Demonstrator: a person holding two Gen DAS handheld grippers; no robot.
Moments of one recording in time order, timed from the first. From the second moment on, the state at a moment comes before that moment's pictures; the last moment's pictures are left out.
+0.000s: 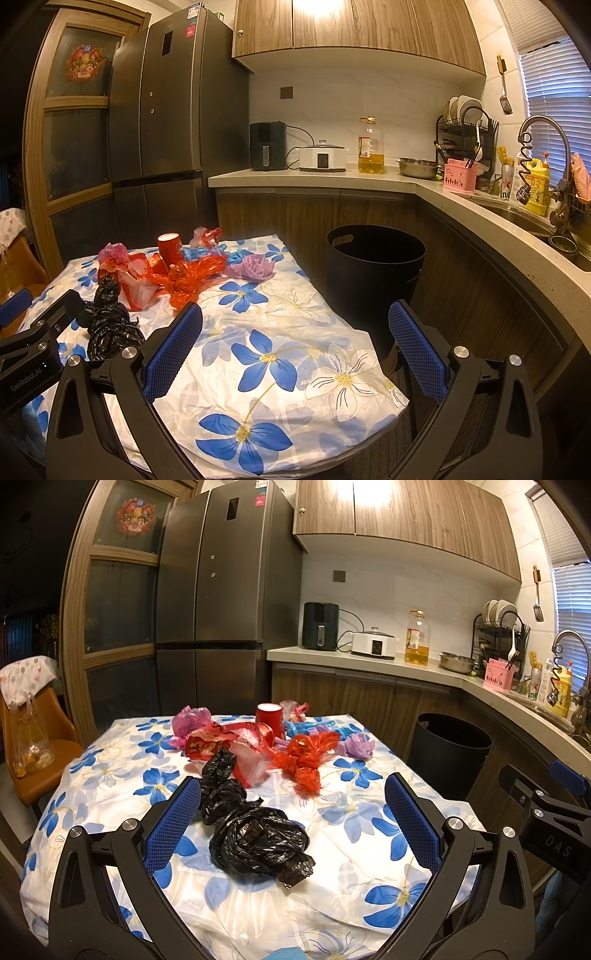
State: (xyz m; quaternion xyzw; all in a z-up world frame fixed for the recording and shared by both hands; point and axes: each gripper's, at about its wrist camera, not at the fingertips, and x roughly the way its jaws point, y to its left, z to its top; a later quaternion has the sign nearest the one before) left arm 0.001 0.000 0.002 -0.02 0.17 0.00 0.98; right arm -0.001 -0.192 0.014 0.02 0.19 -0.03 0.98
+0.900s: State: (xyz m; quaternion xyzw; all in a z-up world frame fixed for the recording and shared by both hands) left arm 0.002 -0.002 -0.003 -0.02 0.17 0.00 0.98; right arm 0.006 -0.192 0.004 0.02 0.19 -0.03 0.98
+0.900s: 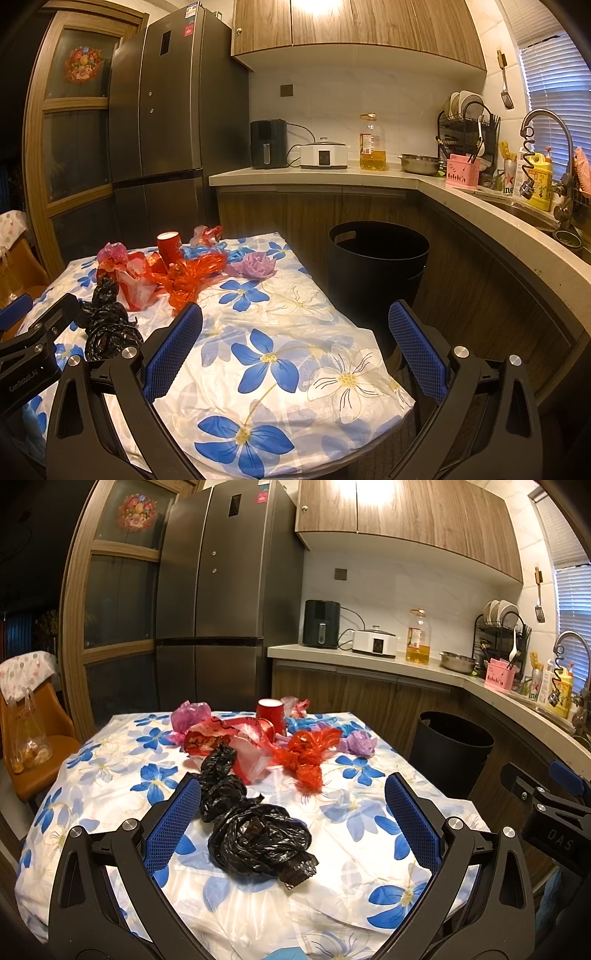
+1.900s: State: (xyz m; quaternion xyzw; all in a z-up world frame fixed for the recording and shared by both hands) left arm 0.074 0.037 -0.106 -0.04 0.26 0.03 0.97; right arm 0.061 -0.168 -0.038 0.03 0.20 0.07 0.98
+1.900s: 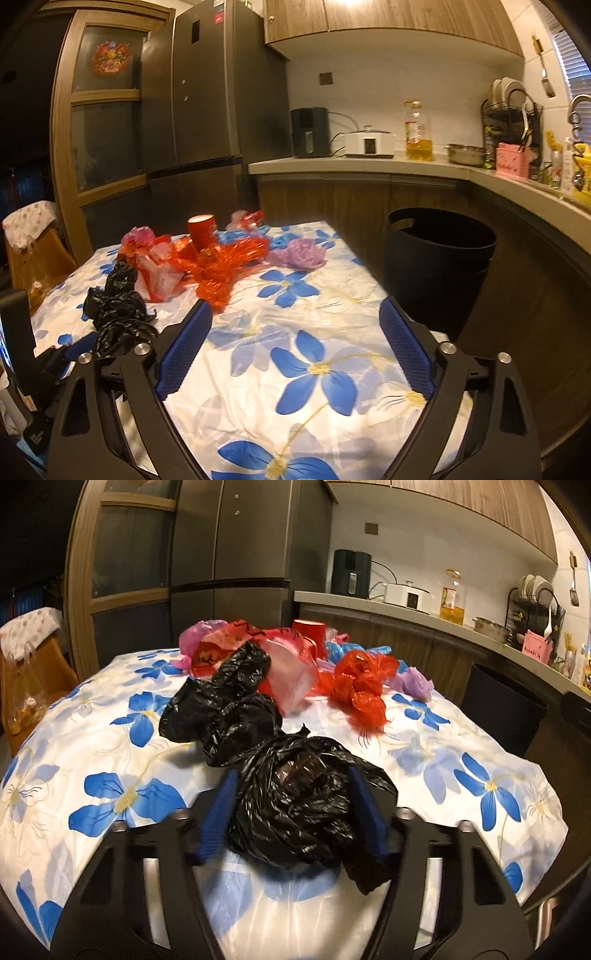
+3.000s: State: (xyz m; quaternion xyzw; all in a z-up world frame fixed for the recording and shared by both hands) left arm 0.022 0.156 -0.045 -0.13 0.16 0.19 0.96; right arm 0.146 0.021 -0.083 0.01 0.26 0.29 0.92
